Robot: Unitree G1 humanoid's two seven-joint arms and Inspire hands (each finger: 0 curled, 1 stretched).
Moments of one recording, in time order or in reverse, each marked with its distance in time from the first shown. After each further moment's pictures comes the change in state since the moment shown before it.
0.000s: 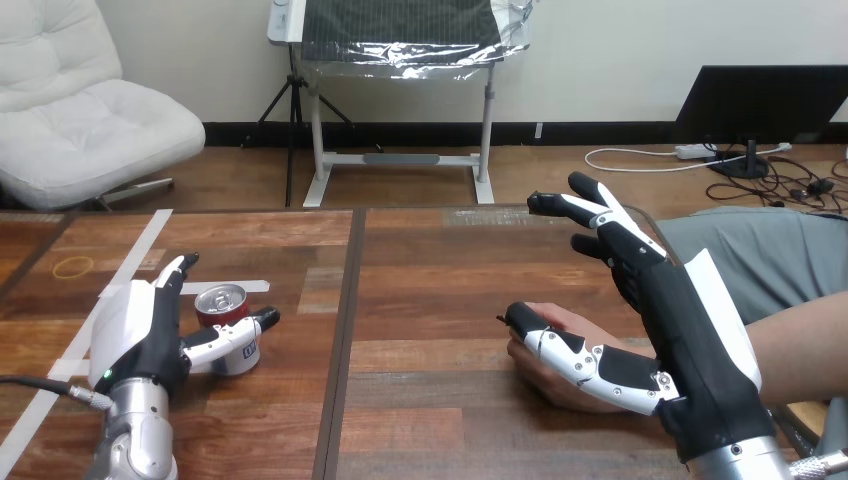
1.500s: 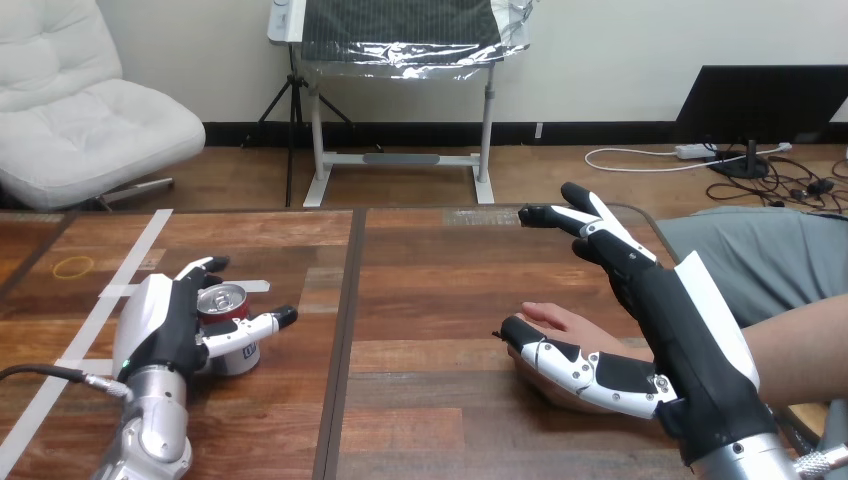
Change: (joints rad) left arm -0.053 -0.032 0.003 0.035 -0.087 0.001 -0.085; right arm 0.000 -0.040 -0.002 -0.036 -0.001 0.063 0.036
